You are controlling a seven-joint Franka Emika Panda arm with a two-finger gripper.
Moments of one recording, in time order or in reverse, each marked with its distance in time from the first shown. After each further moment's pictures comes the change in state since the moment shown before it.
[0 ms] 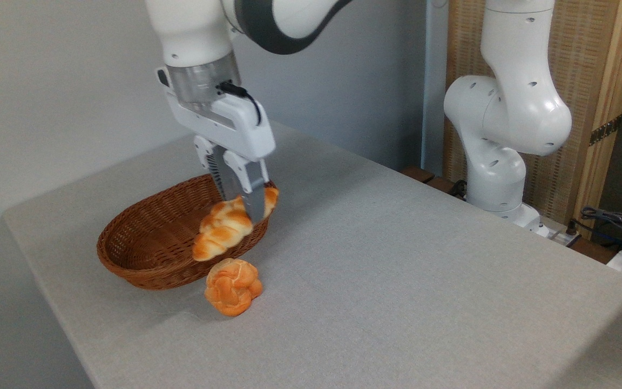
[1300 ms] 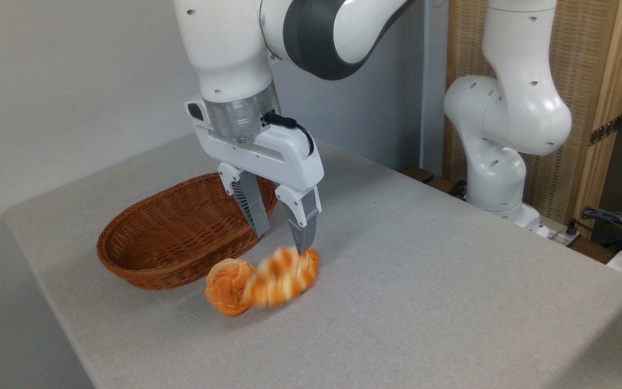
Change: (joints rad) arm -0.002 -0.017 0.126 -0.065 0.000 0.000 0.023
